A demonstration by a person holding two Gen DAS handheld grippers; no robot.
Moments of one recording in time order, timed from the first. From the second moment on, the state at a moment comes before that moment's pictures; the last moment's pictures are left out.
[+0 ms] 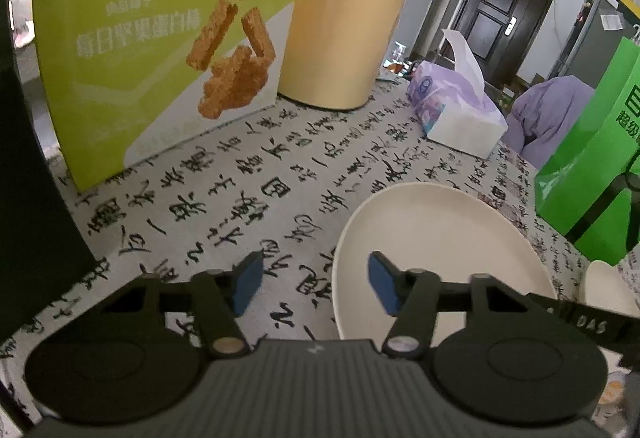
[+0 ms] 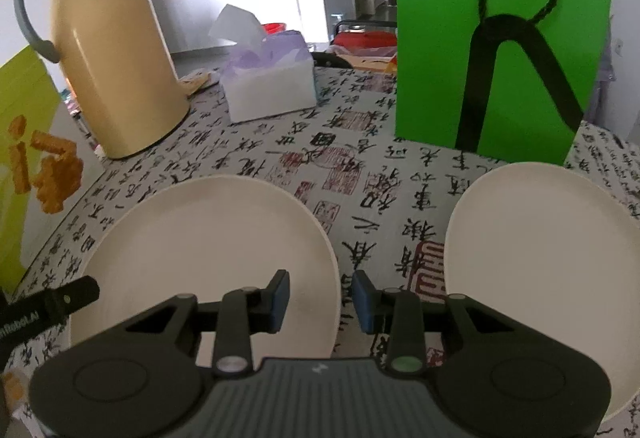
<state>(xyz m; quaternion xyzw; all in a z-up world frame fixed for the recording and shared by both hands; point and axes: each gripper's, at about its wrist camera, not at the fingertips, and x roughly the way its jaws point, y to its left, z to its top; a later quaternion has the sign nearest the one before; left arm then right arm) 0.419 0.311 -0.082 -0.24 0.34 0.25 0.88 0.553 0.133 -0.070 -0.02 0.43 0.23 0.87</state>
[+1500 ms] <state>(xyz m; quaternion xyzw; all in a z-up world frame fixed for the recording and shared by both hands) 0.425 0.296 -0.082 -0.19 0.33 0.24 0.89 0.548 0.110 -0.077 0.03 0.38 0.28 0.88</state>
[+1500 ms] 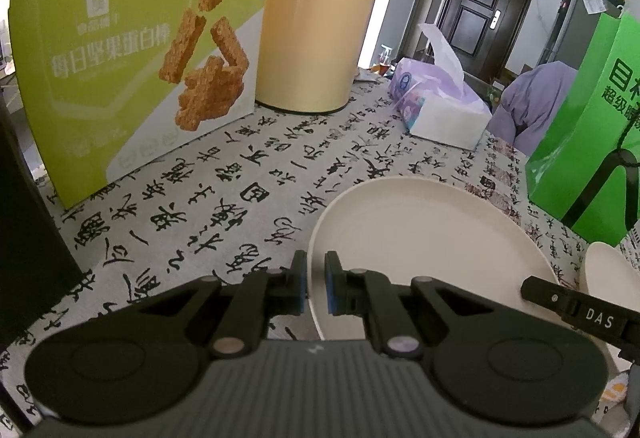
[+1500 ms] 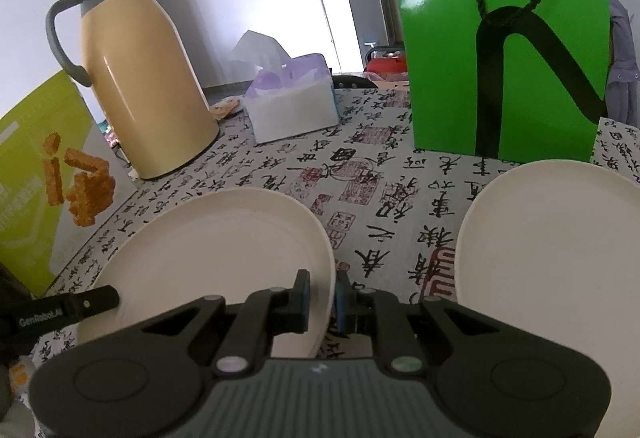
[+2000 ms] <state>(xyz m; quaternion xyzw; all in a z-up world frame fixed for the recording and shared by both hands) 0.424 0.294 -0.080 -0.19 0.33 0.25 0.89 0.545 0.111 -0.076 0.02 0.37 0.29 0.88</state>
